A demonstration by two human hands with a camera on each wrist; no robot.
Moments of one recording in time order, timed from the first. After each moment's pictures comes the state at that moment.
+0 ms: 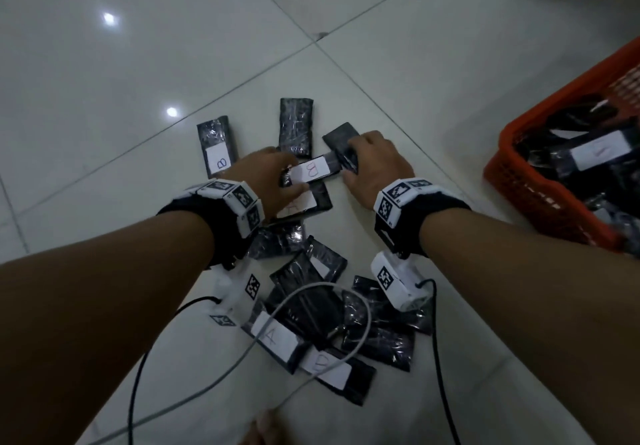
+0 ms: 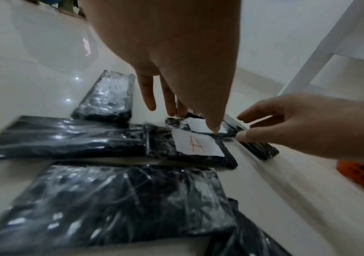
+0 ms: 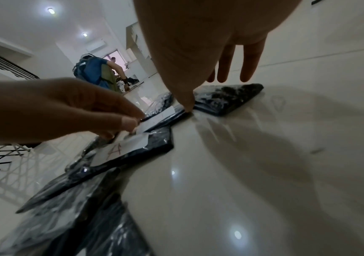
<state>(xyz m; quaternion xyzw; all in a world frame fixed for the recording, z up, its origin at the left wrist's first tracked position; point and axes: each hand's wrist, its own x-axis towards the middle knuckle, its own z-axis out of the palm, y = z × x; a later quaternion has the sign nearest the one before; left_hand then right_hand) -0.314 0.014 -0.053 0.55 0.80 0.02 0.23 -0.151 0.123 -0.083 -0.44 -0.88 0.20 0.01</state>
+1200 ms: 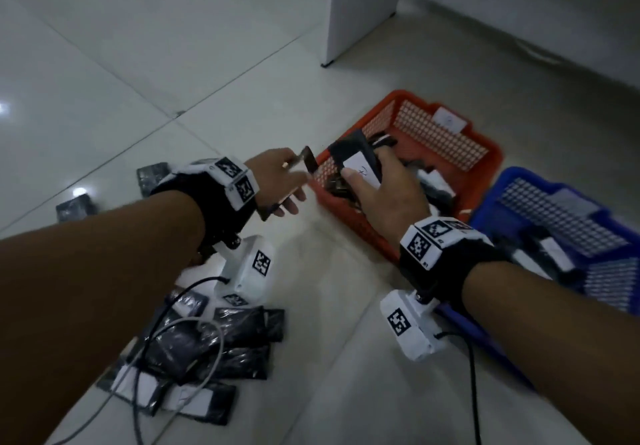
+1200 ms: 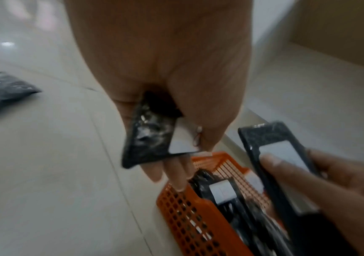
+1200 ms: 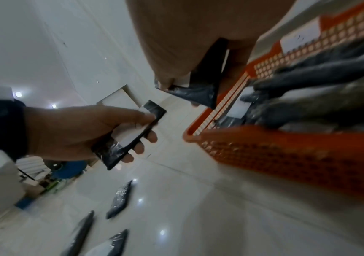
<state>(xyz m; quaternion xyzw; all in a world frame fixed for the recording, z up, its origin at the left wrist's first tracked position) -0.105 0.134 0.058 0.48 0.70 0.21 0.49 0.087 0.149 0.046 -0.59 -0.71 0.30 0.24</state>
